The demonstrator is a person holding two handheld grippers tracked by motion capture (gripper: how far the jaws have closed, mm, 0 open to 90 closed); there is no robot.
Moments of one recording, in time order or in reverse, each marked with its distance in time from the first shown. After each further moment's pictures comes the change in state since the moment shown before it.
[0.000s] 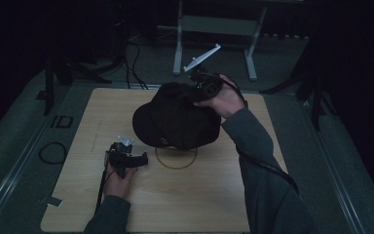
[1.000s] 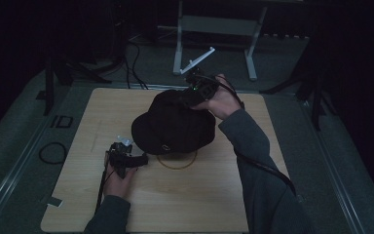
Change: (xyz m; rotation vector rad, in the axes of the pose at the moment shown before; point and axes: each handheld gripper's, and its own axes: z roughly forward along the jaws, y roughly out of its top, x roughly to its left) left arm 0.000 0.000 0.000 0.001 0.000 0.004; right arm 0.000 0.000 0.012 0.036 -0.050 0.018
